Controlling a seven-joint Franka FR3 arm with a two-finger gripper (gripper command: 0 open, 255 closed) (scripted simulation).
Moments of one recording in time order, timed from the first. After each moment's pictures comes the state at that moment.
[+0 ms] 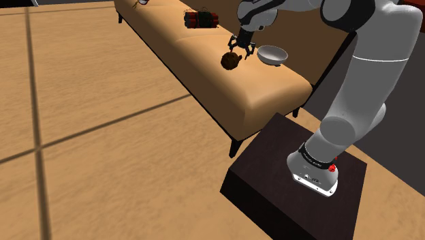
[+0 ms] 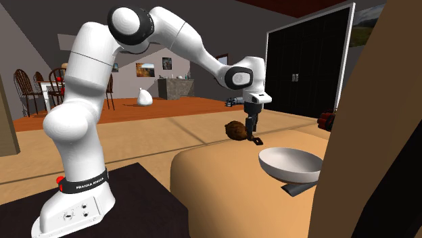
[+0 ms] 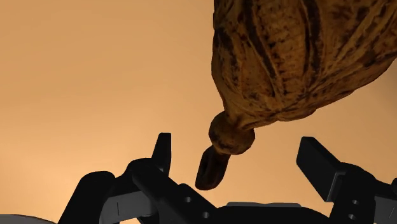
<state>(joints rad) -0.29 0.35 -0.16 -1.80 0.17 2.21 0.65</state>
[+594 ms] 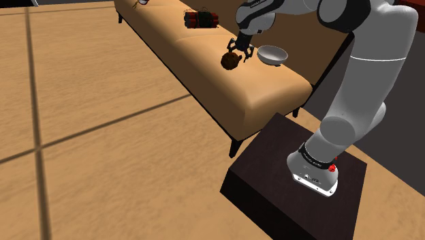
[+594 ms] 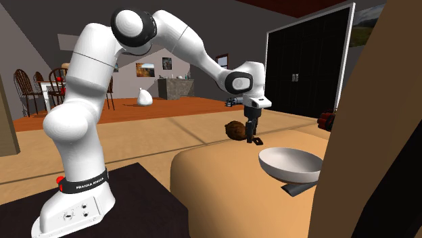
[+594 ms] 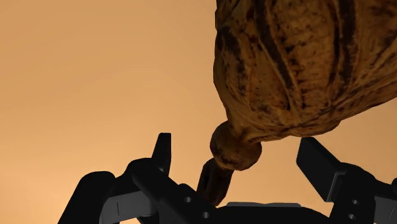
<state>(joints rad) -0.29 0.37 -0.15 -1.81 0.18 2.24 0.64</state>
